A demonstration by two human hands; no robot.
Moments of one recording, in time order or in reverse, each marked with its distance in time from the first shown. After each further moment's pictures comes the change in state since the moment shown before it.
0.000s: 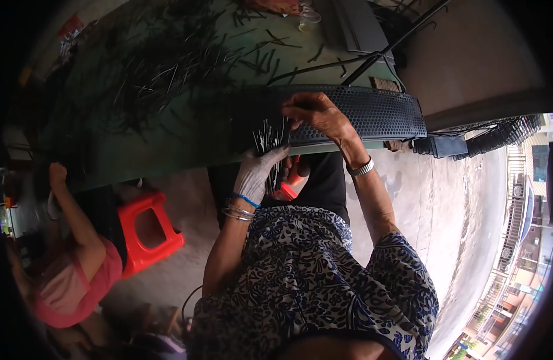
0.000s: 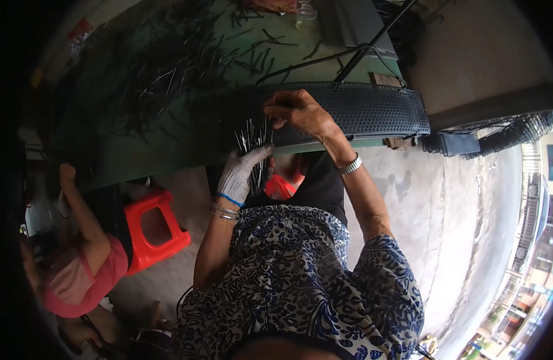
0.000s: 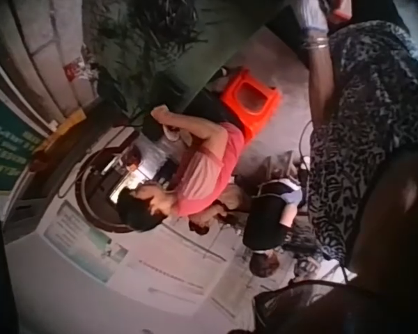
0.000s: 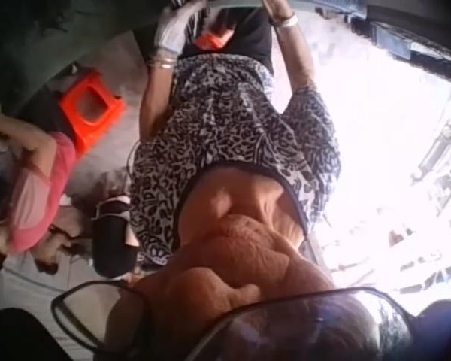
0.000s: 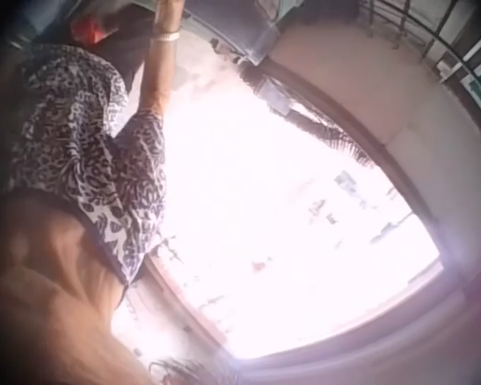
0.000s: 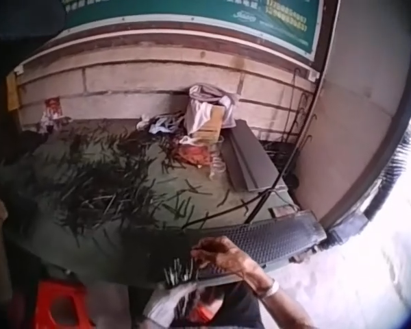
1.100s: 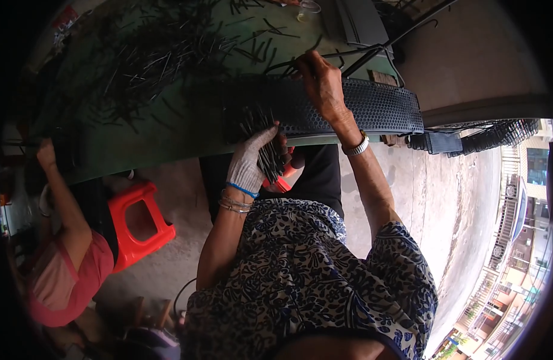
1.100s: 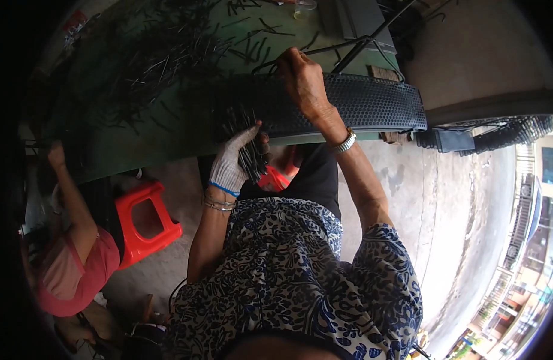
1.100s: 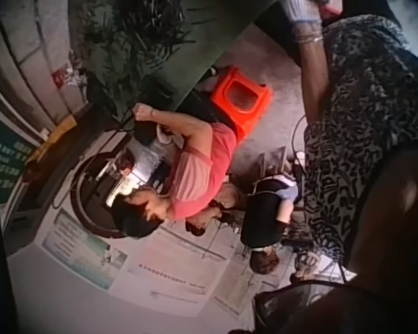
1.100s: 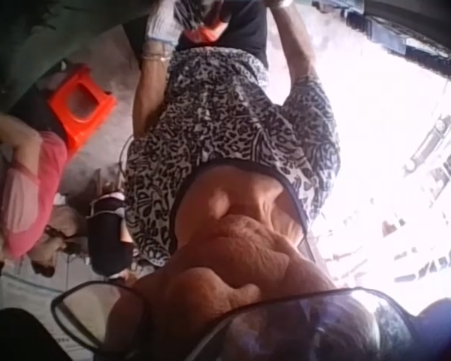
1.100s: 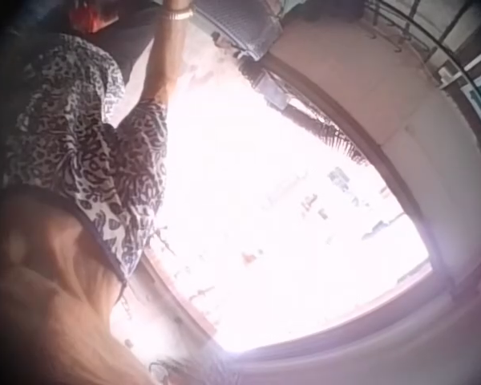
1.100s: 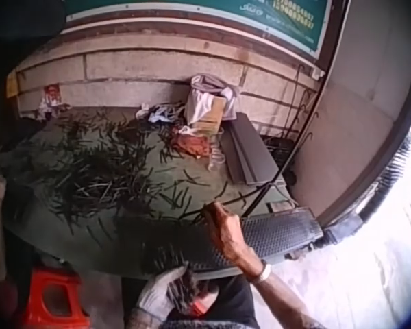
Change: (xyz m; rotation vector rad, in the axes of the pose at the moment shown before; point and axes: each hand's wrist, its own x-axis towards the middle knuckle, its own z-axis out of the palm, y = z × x) left_hand 0.007 0.003 0.003 -0.530 -0.067 -0.162; right_hand 0.034 0.010 -0.019 -0.695 0.525 -0.552
